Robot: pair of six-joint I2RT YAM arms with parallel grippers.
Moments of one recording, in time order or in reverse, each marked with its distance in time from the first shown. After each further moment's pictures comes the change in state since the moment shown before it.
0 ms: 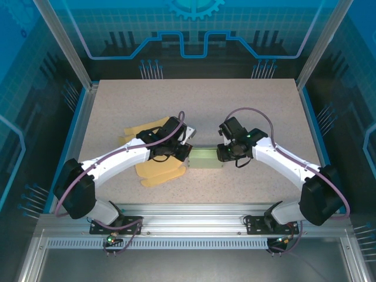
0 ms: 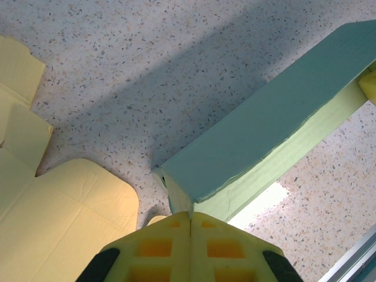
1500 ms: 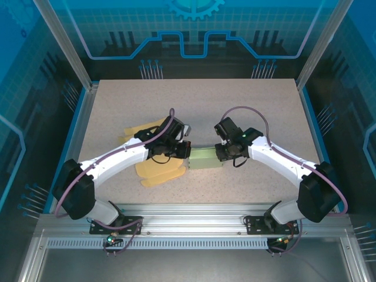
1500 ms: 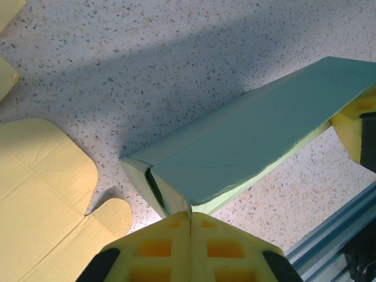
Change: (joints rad) left arm 0.026 -0.010 -0.020 0.021 0.101 -0.293; right arm 0.042 0.034 0.031 -0.010 0.093 0.000
